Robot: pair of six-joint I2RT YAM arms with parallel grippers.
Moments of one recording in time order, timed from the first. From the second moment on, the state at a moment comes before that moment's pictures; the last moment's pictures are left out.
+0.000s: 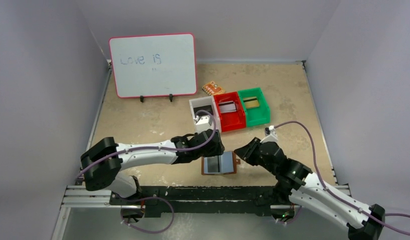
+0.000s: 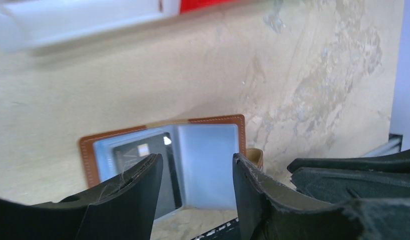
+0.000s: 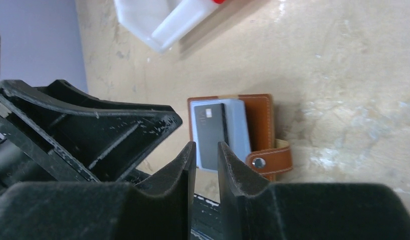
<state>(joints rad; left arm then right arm) -1.14 1.52 0.89 -0.16 -0.32 -1.08 0.86 0.49 0.35 -0.45 0.26 1.19</state>
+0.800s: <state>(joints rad) -1.09 1.25 0.63 -0.27 -0.42 -1.17 0.86 1.23 0.52 -0.14 -0.02 0.97</state>
